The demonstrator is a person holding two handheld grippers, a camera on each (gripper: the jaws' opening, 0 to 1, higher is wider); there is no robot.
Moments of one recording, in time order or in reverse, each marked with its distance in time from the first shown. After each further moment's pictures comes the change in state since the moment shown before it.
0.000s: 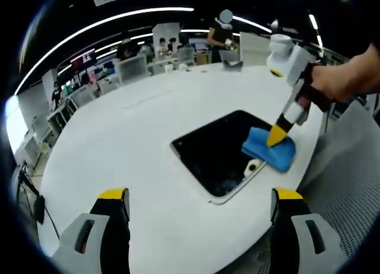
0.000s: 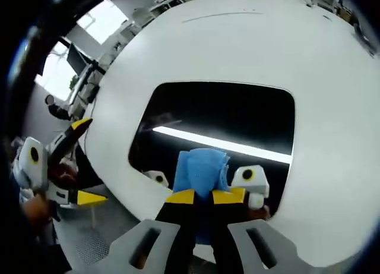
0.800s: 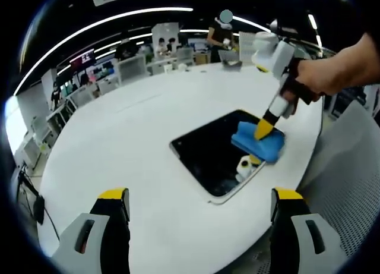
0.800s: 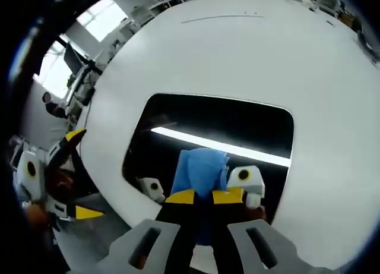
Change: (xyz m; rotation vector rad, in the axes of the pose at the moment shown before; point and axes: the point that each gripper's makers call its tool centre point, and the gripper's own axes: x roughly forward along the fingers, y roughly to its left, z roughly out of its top) left arm 0.000 -0.001 0.000 0.002 0.005 -0.005; right arm 0.003 -0.008 0.021 -0.013 0.000 -0.027
